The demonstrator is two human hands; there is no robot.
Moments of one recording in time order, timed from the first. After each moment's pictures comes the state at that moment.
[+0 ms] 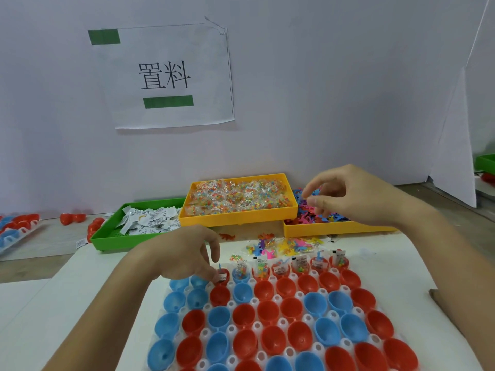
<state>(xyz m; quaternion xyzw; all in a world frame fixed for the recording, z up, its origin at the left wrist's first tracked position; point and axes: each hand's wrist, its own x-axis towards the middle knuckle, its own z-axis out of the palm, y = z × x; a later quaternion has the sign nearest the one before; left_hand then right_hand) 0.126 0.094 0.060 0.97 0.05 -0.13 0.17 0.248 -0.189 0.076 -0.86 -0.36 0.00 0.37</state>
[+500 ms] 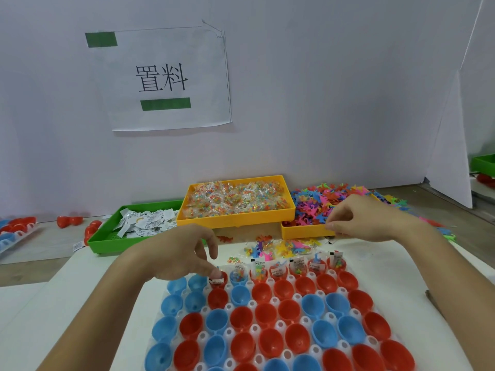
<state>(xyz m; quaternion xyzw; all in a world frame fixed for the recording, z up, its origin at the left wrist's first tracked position) 0.127 0.099 0.060 0.97 0.04 -0.11 0.21 0.278 -0.211 0.039 -0.95 -0.25 0.06 0.19</state>
